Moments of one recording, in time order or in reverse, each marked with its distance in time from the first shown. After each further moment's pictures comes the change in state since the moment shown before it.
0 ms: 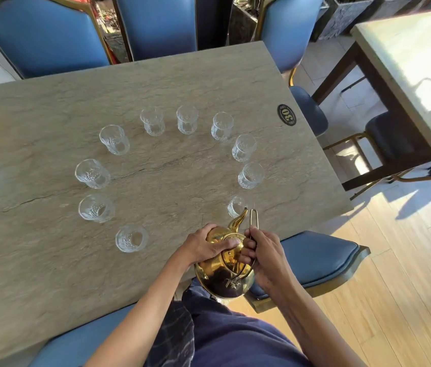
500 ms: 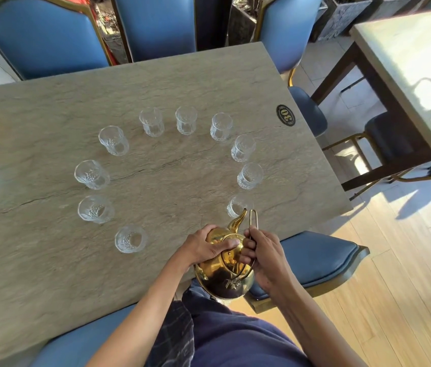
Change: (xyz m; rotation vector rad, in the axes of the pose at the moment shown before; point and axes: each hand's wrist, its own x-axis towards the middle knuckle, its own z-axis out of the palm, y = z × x) left_hand 0.001 0.001 0.002 0.006 -0.004 0.006; right_hand 0.003 0.001 -0.004 -0.006 -0.022 -0.009
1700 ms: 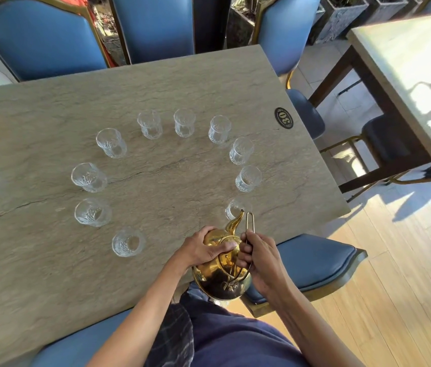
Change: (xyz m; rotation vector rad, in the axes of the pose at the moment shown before) left_hand 0.006 0.000 -0.002 0.016 0.000 -0.015; right_hand -0.001 -0.002 0.004 -0.053 -0.014 -0.003
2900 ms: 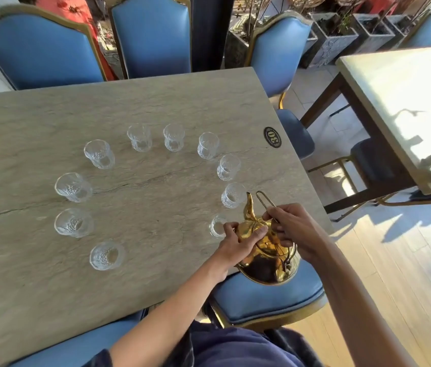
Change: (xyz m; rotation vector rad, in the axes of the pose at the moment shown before) left_hand 0.029 0.103 0.081 -0.530 -0.028 0.097; right_hand 0.019 -0.140 -0.055 -0.690 -0.055 -0.145
